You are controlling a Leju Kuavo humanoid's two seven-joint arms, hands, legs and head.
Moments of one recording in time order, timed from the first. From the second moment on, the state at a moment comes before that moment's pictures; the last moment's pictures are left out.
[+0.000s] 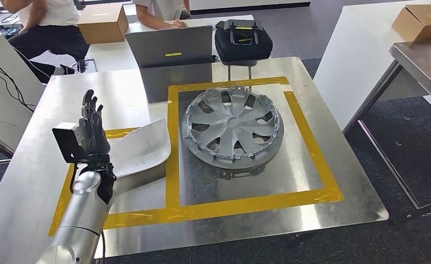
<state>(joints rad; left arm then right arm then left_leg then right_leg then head) -0.47 -0.07 0.10 -0.97 -0.07 0.11 -0.68 -0.08 0.01 -1.22 -0.20 1.09 0.12 0.04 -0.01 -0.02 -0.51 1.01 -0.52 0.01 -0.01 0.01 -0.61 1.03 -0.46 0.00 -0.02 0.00</state>
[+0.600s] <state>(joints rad) -0.21 -0.09 -0.01 -1.46 0.00 0.10 -0.66 -0.07 0.01 -1.23 -0.20 1.09 0.12 0.04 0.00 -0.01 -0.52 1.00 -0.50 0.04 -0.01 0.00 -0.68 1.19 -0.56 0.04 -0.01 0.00</state>
